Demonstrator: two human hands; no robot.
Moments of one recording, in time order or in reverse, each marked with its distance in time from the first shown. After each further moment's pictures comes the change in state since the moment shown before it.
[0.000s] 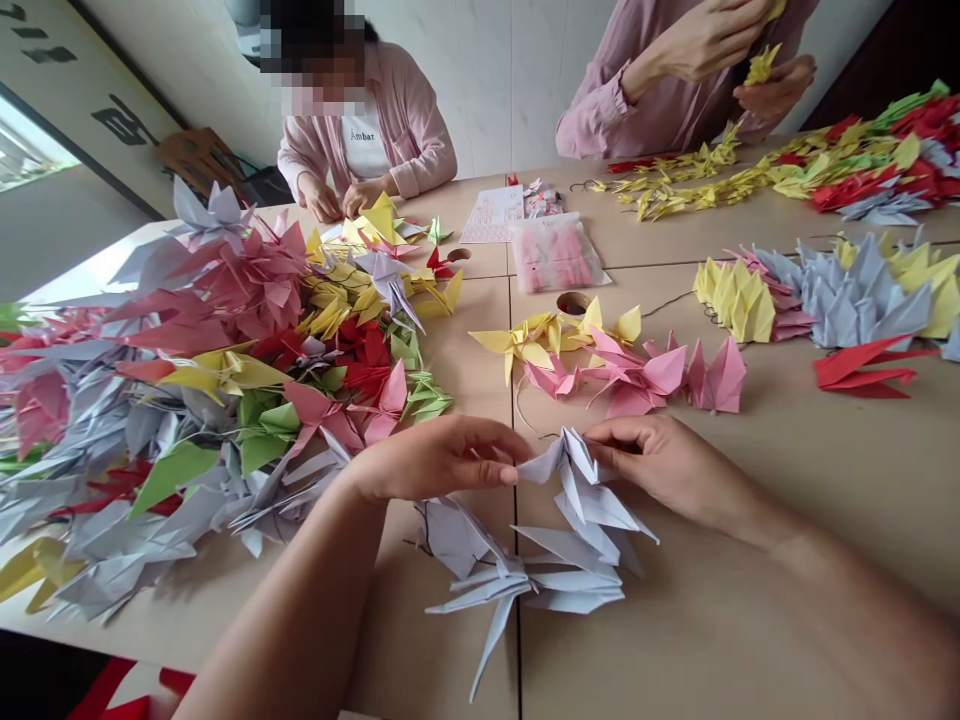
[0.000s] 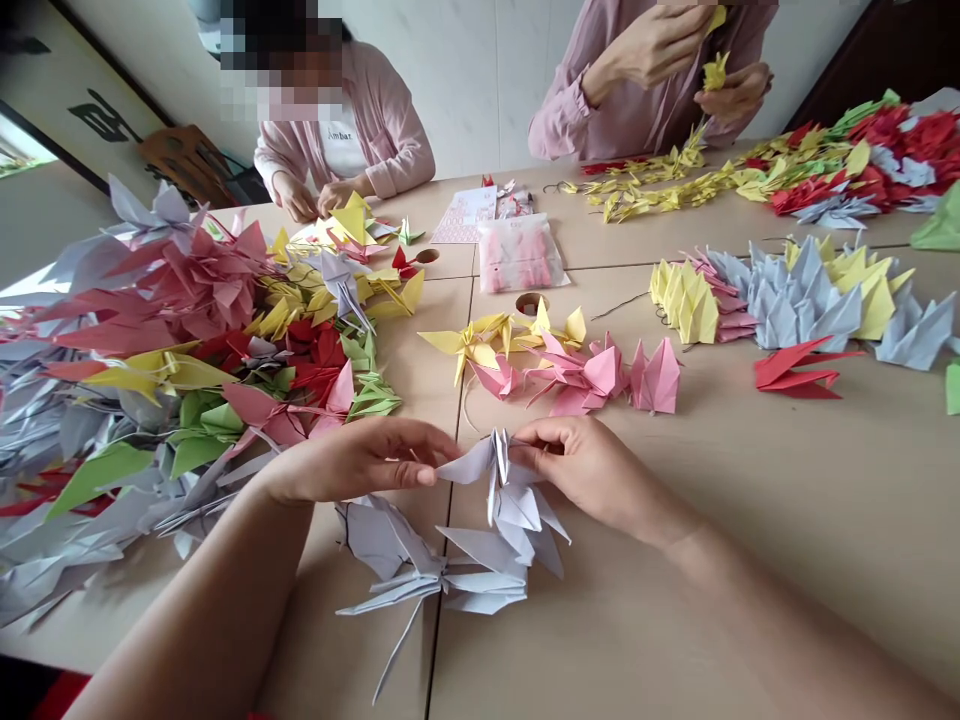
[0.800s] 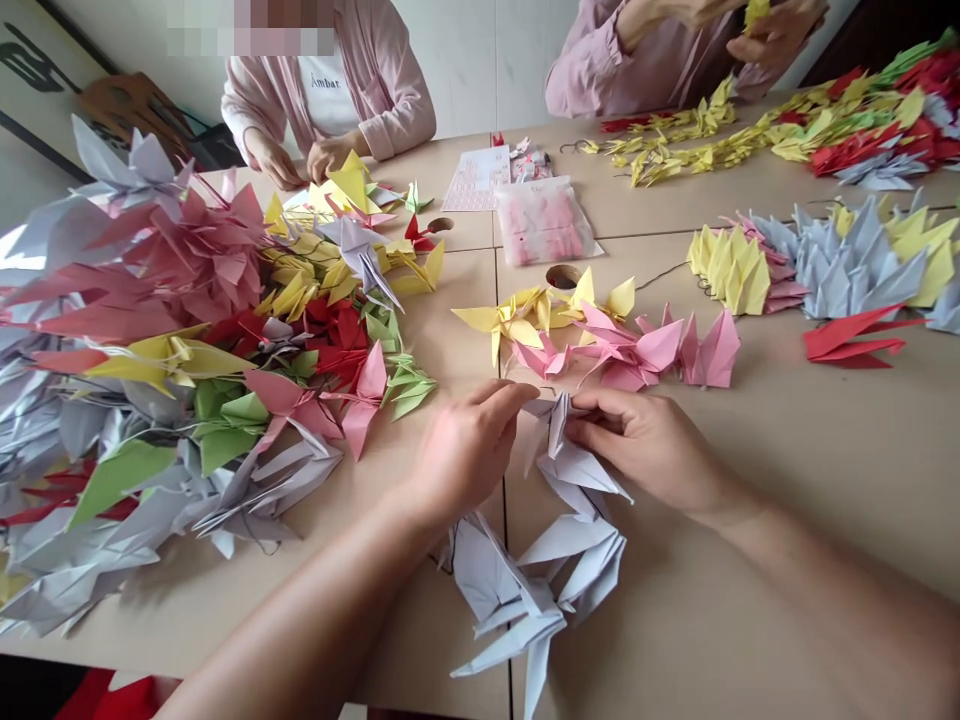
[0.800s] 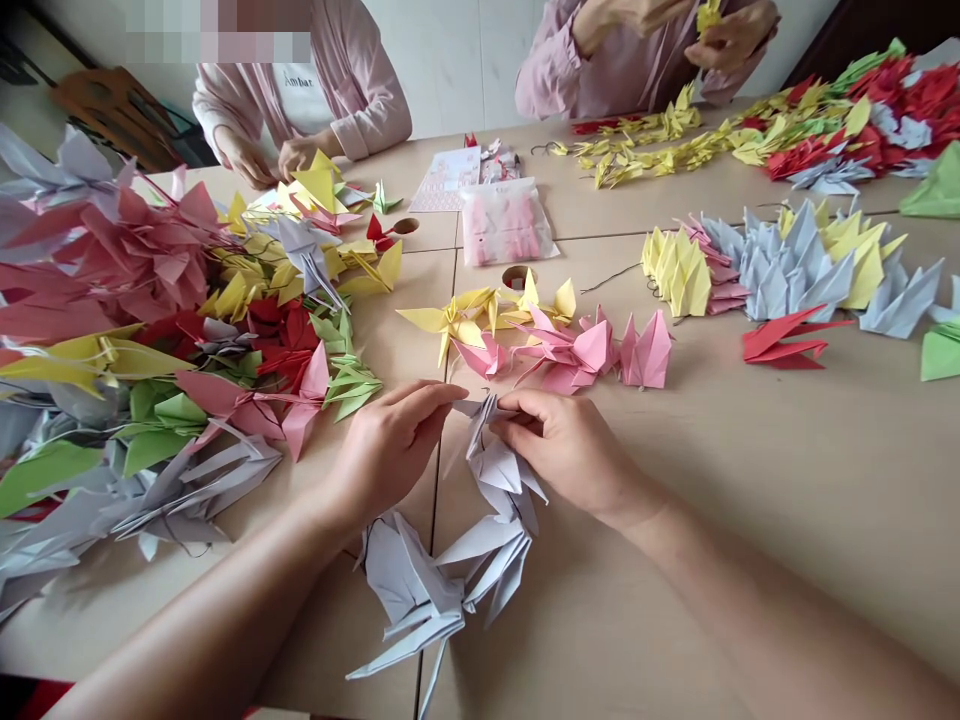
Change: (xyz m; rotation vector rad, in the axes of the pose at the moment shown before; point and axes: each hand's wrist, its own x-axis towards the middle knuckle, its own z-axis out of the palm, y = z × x) left_hand 0.030 -0.008 0.047 0.589 0.667 0.167; right_hand 0.002 -0.003 0.010 -0.193 0.217 -0.074
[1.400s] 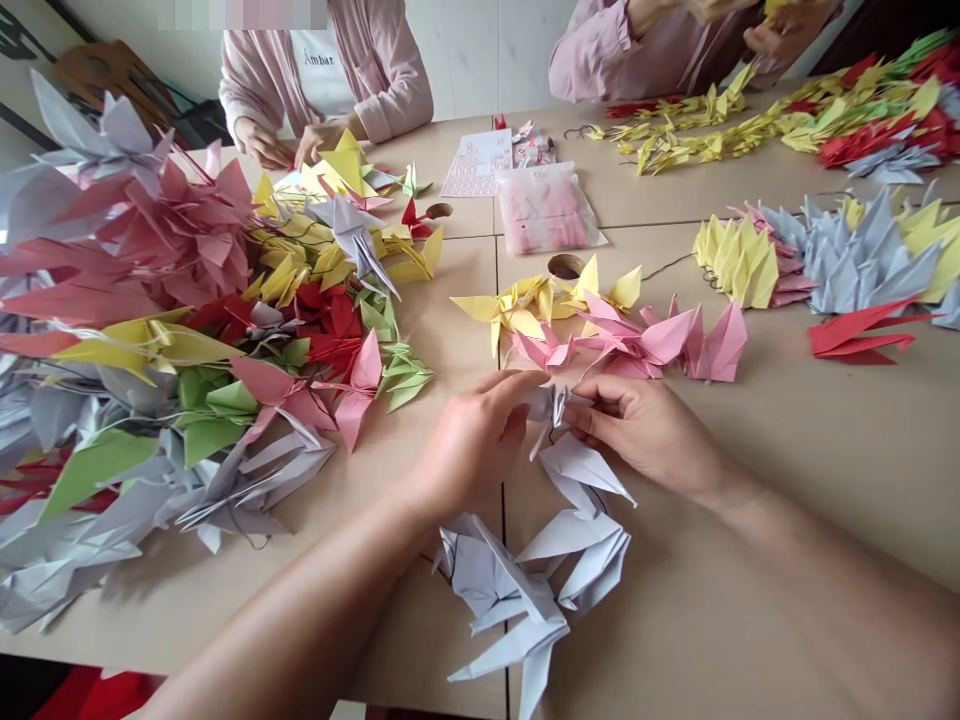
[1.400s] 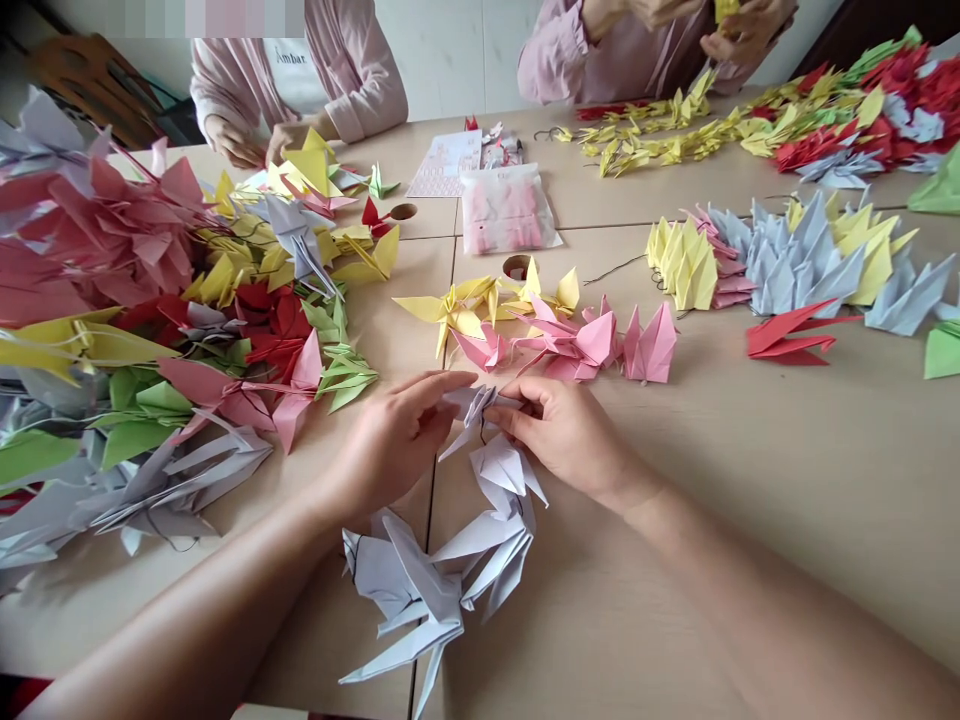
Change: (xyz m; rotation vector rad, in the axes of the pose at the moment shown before) left_hand 0.004 0.004 0.006 -0.146 -0.005 -0.043; right_hand 0.009 0.003 -0.001 0.151 -0.052 0.107
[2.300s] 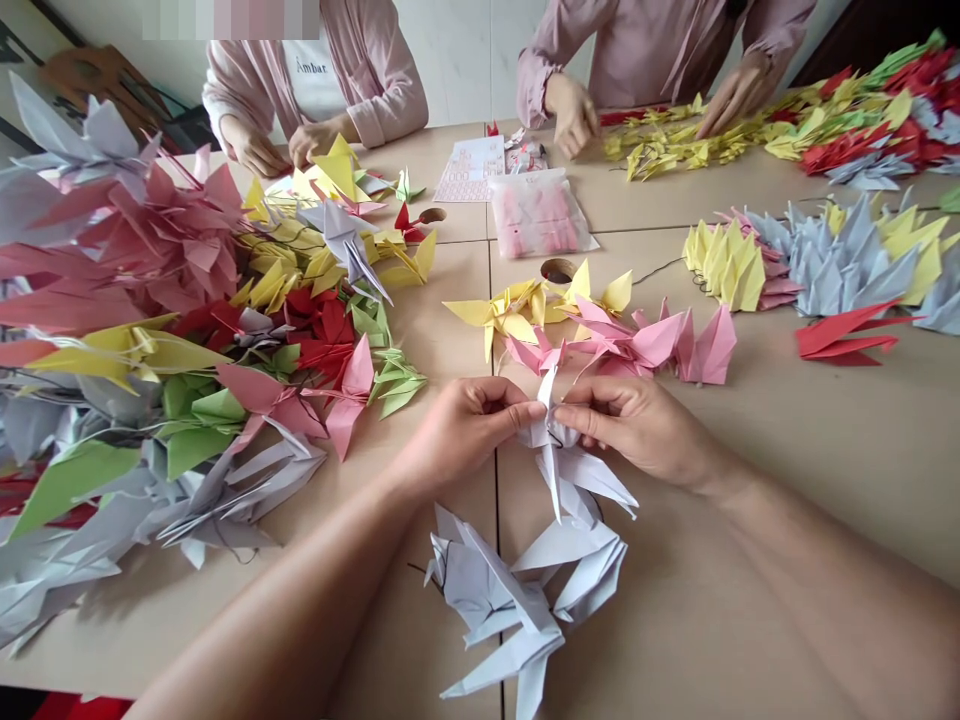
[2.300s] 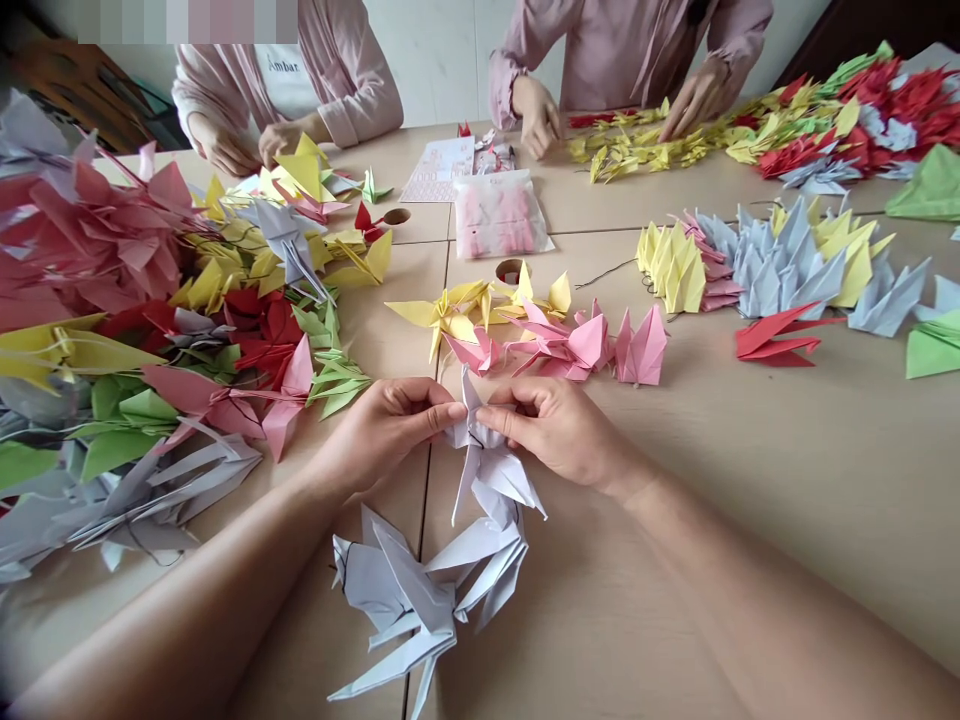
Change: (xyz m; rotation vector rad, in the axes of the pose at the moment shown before) left_hand 0.011 -0.013 -0.003 -0.598 -0.248 -0.274; right_hand 0.006 -0.002 -0.007 0.022 -0.100 -0.068
